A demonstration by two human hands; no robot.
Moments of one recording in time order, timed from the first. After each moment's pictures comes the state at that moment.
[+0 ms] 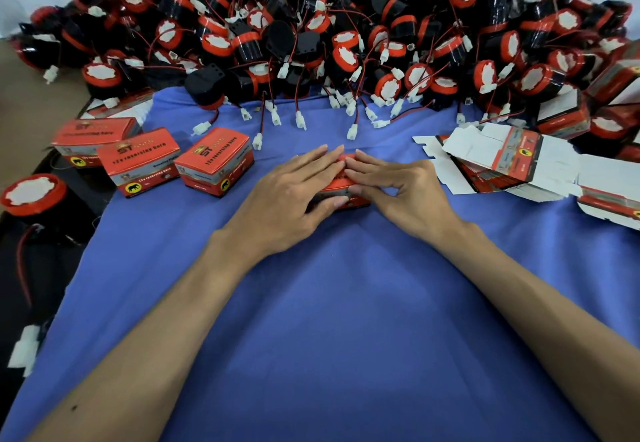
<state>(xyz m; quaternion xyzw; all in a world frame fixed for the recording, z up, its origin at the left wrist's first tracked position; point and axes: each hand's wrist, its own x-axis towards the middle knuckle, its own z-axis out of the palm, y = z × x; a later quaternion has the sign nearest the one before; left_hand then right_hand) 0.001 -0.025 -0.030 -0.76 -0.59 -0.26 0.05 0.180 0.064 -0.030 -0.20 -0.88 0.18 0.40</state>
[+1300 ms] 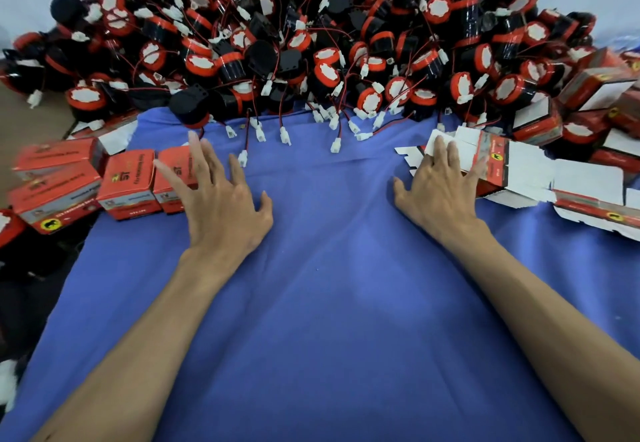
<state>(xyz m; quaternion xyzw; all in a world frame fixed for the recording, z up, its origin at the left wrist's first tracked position) -0.020 -0.027 -0.031 -0.51 -0.84 -0.05 0.18 0.212 0.102 -0.025 -0.62 -0.78 -0.08 0.08</state>
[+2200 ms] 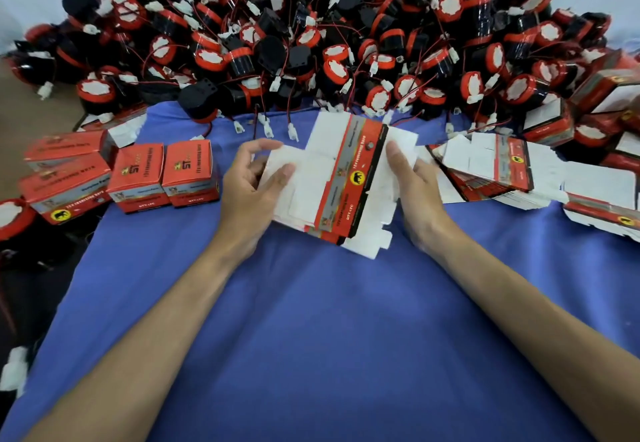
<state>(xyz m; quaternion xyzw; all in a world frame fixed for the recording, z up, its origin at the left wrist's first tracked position) -0.003 -0.021 -0.027 -0.45 -0.55 -0.66 -0.24 0.179 0.063 -0.014 -0.36 -0.57 0.58 0.45</state>
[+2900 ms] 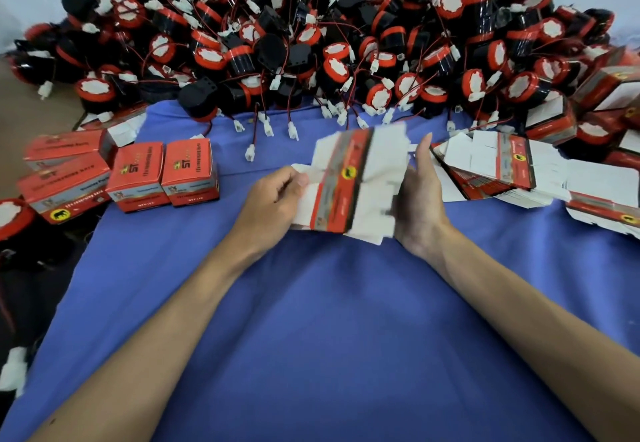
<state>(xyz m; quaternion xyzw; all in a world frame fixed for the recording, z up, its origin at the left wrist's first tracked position) 0.006 -0.023 -0.027 -0.56 -0.64 -0.49 -0.21 0.177 0.058 -0.011 -0.27 -0.44 0.77 0.37</state>
